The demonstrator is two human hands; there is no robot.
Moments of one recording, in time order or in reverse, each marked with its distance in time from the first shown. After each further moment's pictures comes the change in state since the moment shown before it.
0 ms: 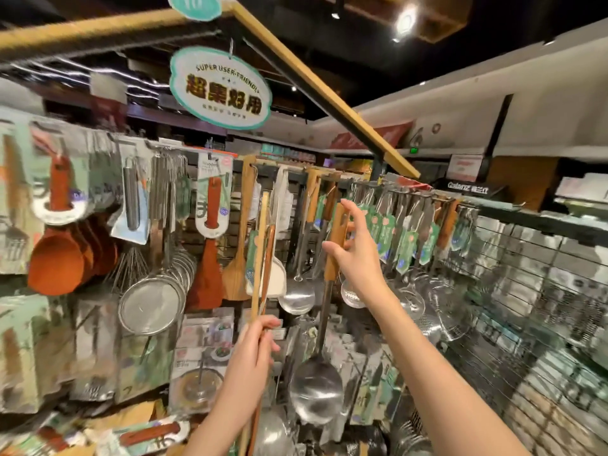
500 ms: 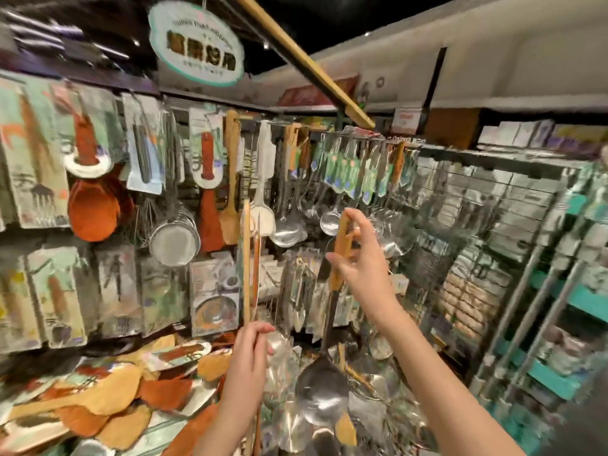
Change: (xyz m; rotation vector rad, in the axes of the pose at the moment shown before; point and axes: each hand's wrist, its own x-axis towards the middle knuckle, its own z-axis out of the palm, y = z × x) left_hand -0.162 -0.013 -0.074 -0.111 -0.161 -0.071; right_hand -0.200 -0.093 -0.007 -0.121 0.089 0.134
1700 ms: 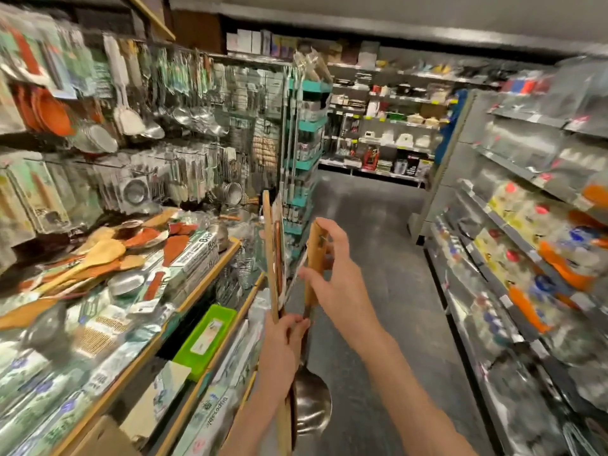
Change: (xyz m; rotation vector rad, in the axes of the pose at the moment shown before) left_hand -0.482 0.064 -0.444 -0.203 -0.841 0.062; right_hand -0.569 -0.535 0.198 -0.451 0.422 0.459
